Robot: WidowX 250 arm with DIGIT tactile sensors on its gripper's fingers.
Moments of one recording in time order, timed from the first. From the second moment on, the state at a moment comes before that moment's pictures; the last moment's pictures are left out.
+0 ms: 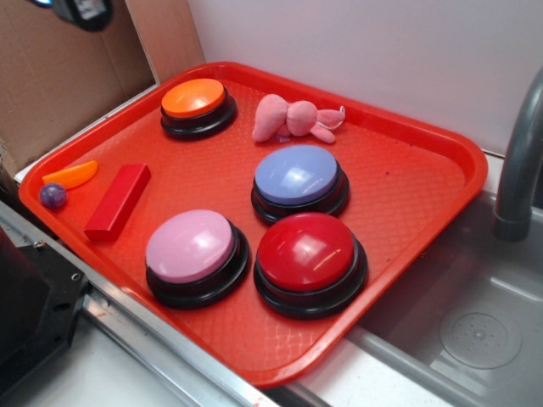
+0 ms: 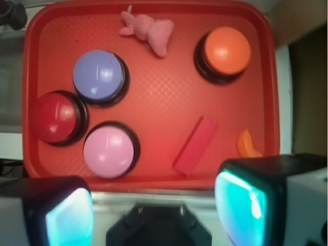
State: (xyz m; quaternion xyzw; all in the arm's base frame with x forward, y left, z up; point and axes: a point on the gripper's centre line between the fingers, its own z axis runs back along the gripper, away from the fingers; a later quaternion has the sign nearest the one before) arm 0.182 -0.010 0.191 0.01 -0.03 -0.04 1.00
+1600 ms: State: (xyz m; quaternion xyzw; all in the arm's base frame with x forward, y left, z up) arm 0.349 0.009 0.030 0.03 -0.06 -0.19 0.98
